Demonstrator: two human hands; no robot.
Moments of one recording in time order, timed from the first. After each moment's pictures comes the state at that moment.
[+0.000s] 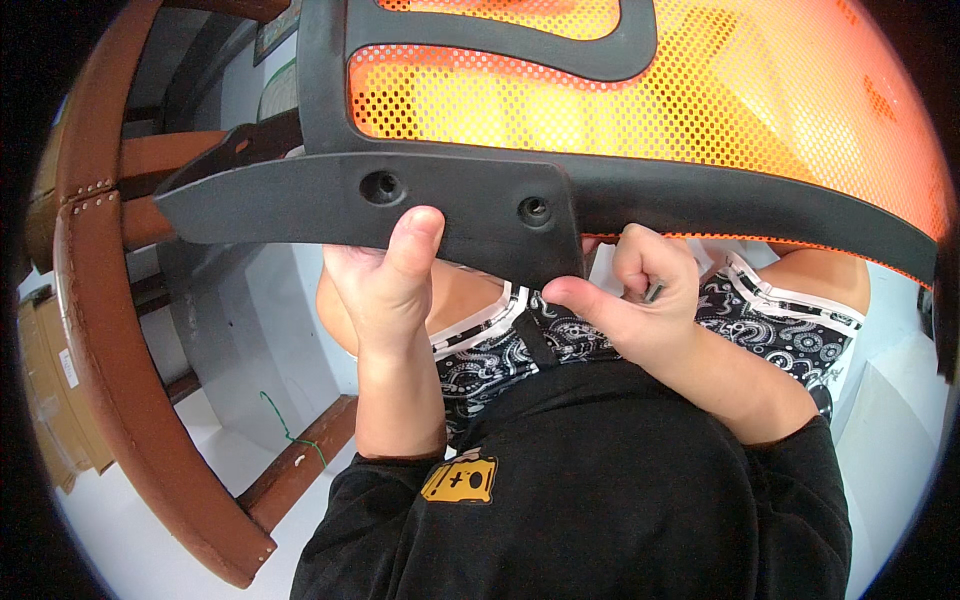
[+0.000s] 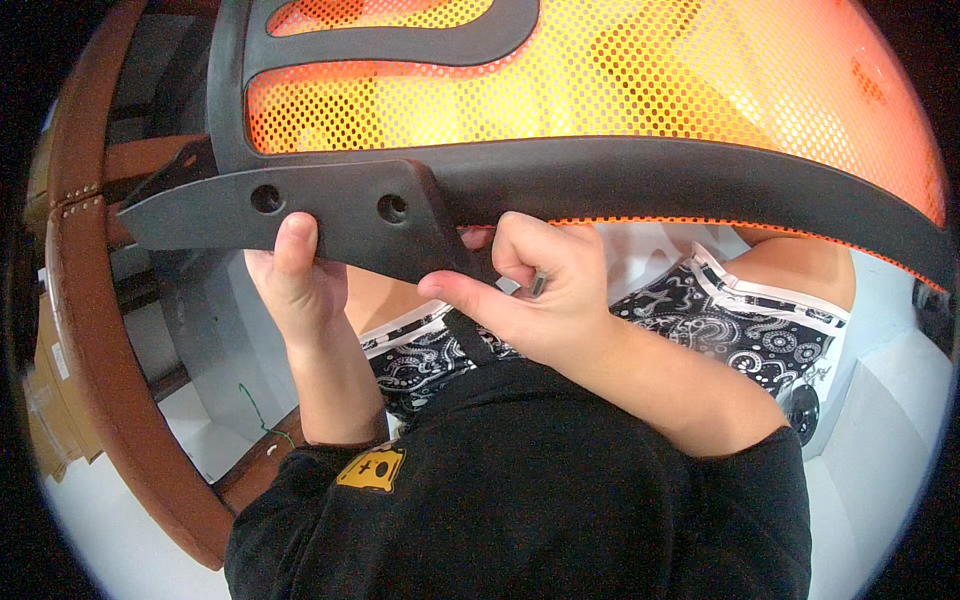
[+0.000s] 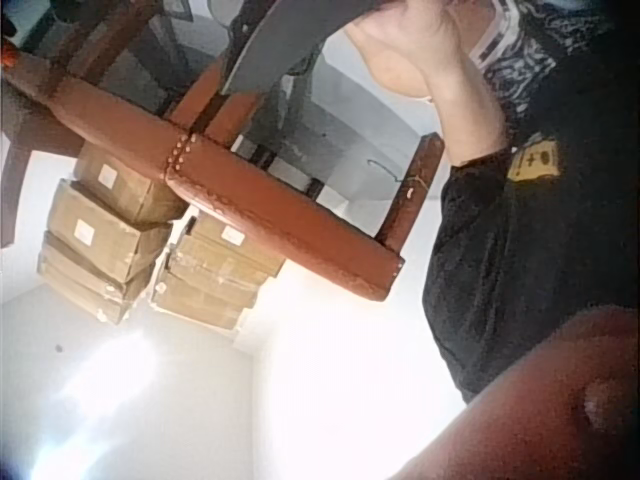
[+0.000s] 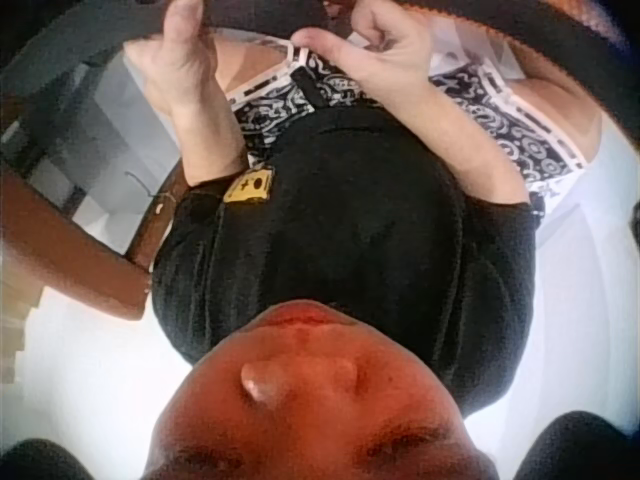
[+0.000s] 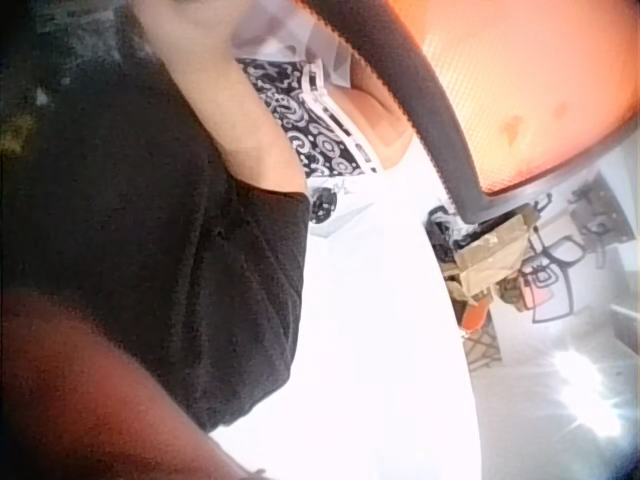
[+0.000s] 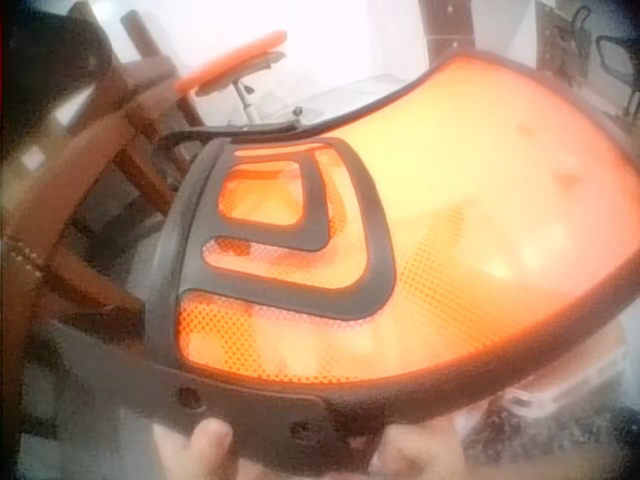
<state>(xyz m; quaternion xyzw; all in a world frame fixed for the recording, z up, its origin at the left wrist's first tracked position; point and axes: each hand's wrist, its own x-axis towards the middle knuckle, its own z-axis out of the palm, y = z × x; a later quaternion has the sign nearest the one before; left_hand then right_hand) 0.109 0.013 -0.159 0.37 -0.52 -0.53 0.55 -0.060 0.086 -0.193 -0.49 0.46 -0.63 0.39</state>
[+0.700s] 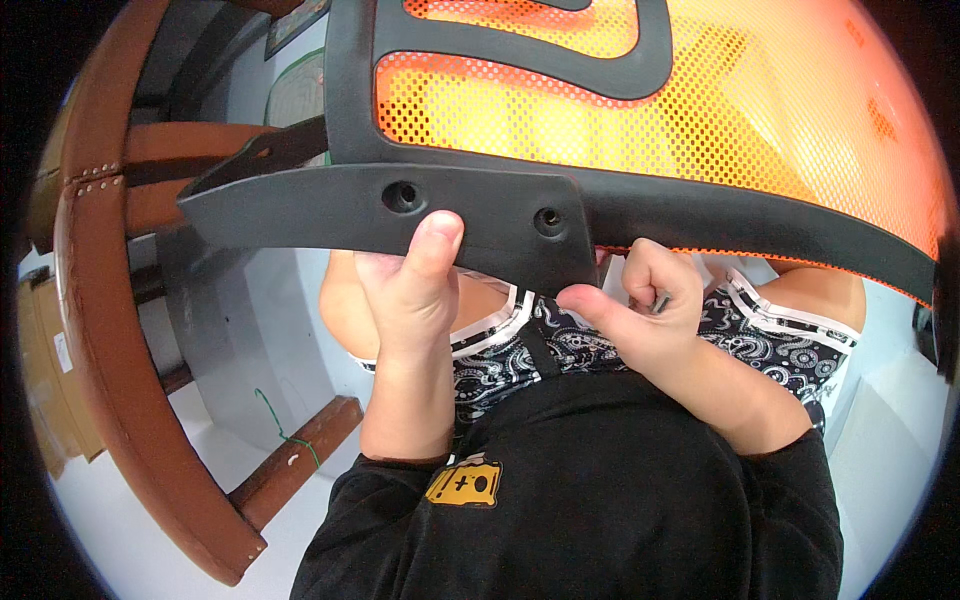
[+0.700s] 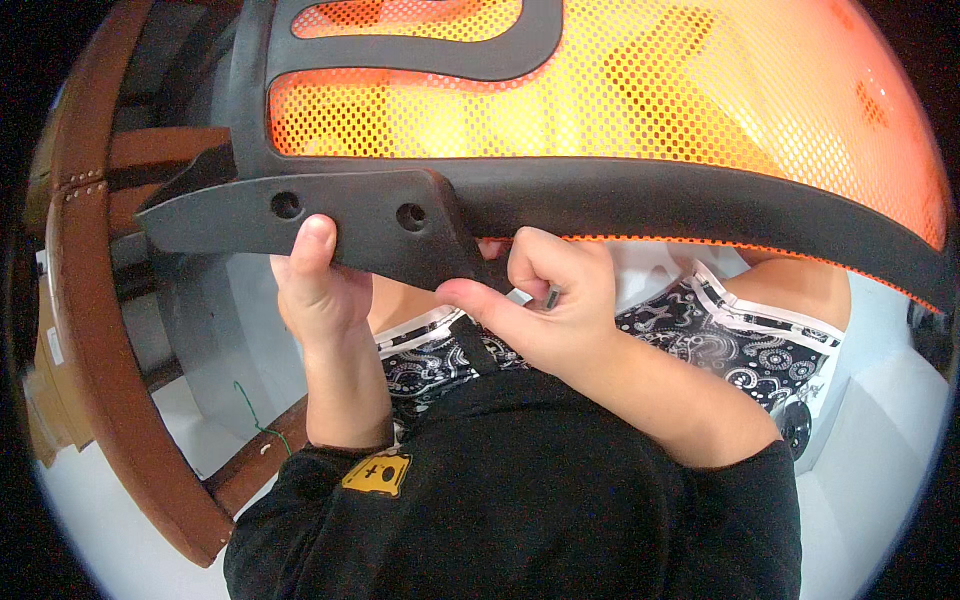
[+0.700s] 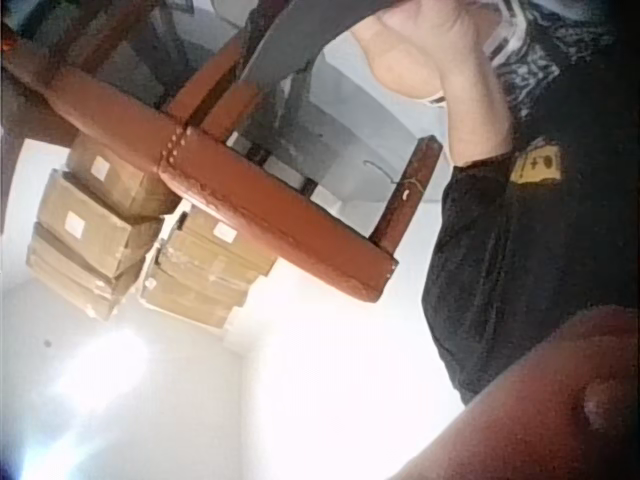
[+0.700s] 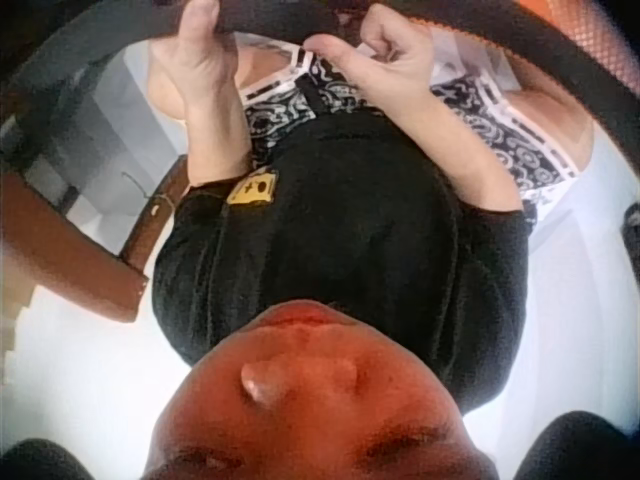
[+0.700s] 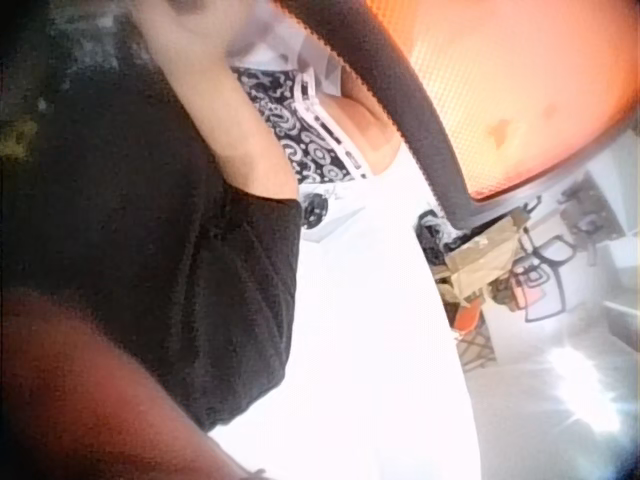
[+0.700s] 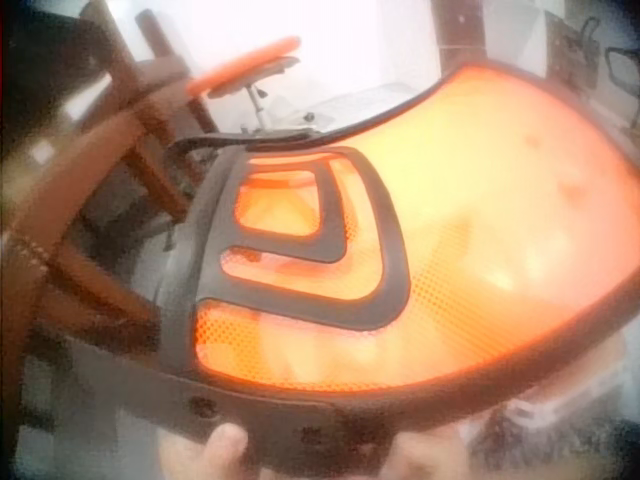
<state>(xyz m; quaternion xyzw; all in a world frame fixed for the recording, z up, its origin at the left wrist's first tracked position) 0.103 0.018 -0.168 0.40 -0.48 -0.54 0.57 -0.063 0.088 -0.193 -0.55 0.50 -0.58 0.34</state>
